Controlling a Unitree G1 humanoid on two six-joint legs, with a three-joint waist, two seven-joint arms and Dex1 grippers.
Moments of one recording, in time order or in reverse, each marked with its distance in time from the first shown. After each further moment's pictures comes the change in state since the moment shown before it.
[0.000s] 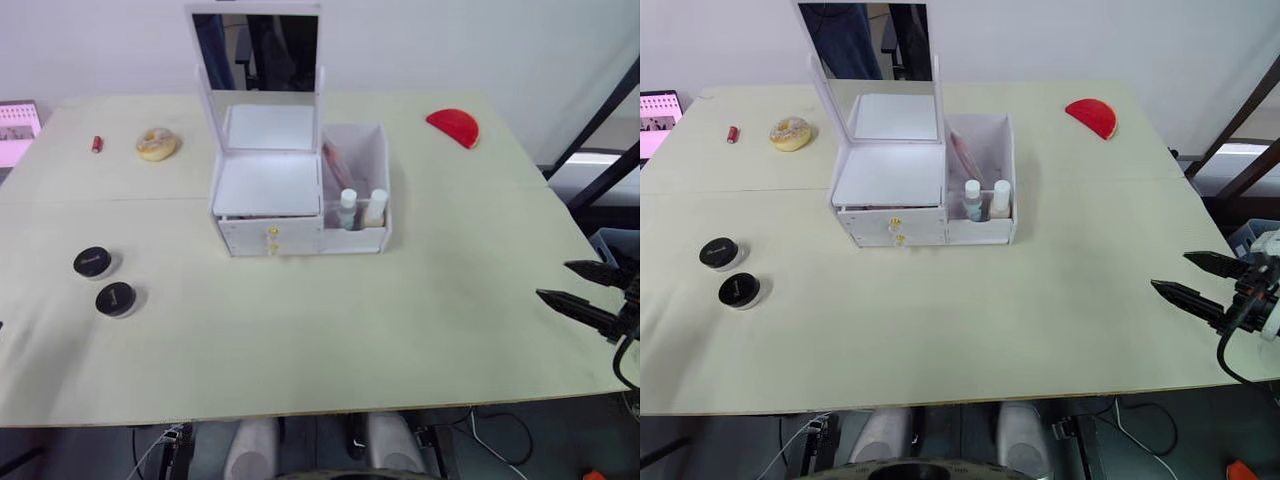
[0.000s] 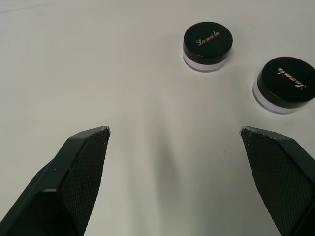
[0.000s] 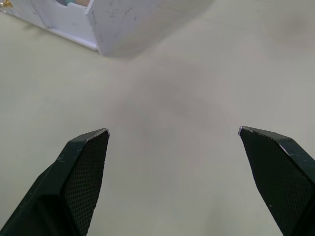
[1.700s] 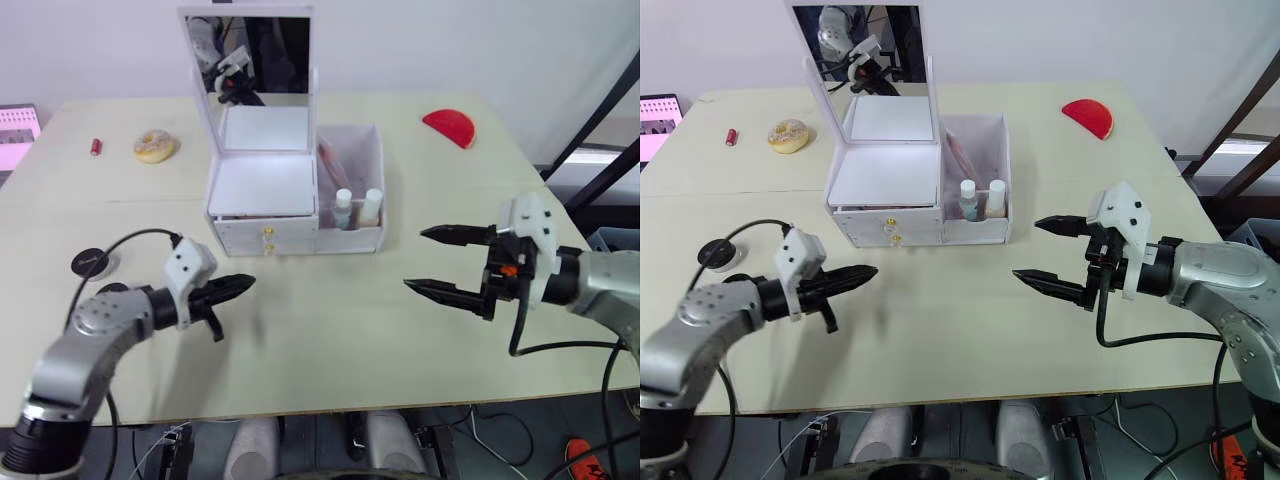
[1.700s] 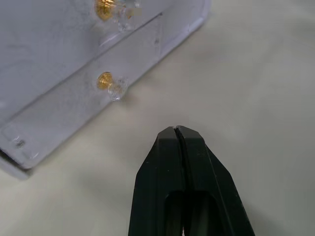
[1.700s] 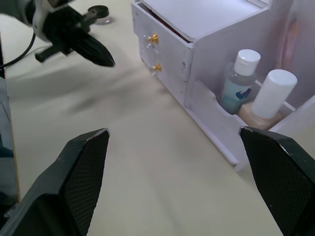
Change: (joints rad) left arm -0.299 -0.425 -0.878 -0.879 -0.043 0.218 0.449; right arm -0.398 0.054 0.396 -0.533 0.186 0.272 -0.276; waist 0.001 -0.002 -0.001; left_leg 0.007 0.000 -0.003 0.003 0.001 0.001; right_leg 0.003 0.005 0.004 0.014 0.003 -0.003
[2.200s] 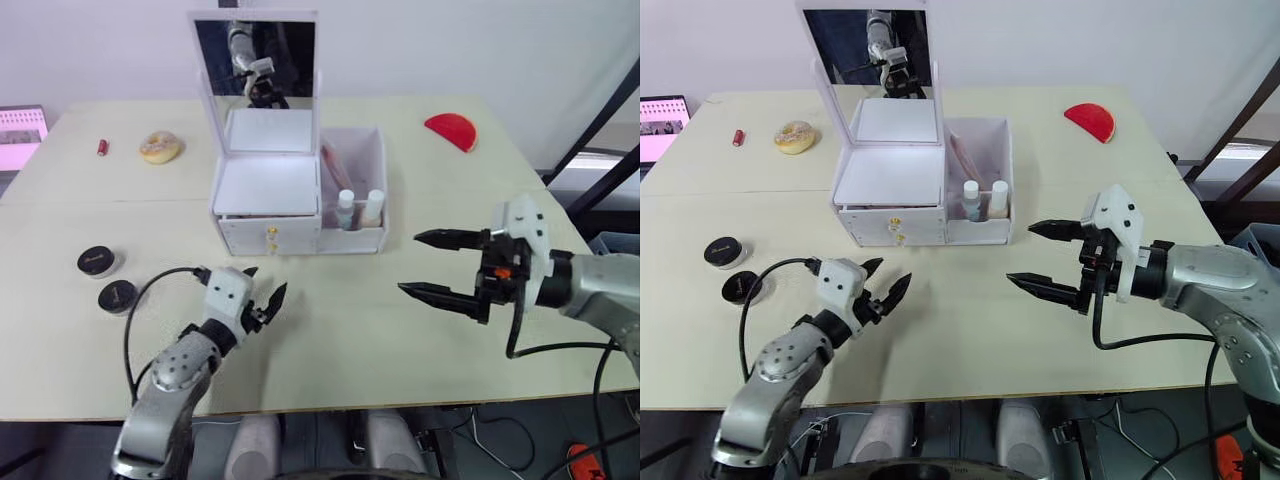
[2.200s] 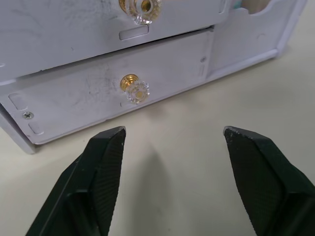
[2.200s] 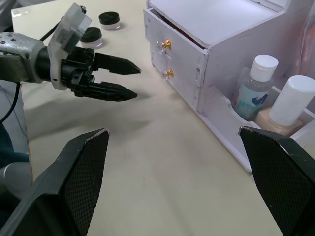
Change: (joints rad) left arm 0.093 -0.384 -0.186 -0.021 0.320 -0.135 0.492; right arm -0.024 -0.020 0.015 0.015 0.045 0.039 0.018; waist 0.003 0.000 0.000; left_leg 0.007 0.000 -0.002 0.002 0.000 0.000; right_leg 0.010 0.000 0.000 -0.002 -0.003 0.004
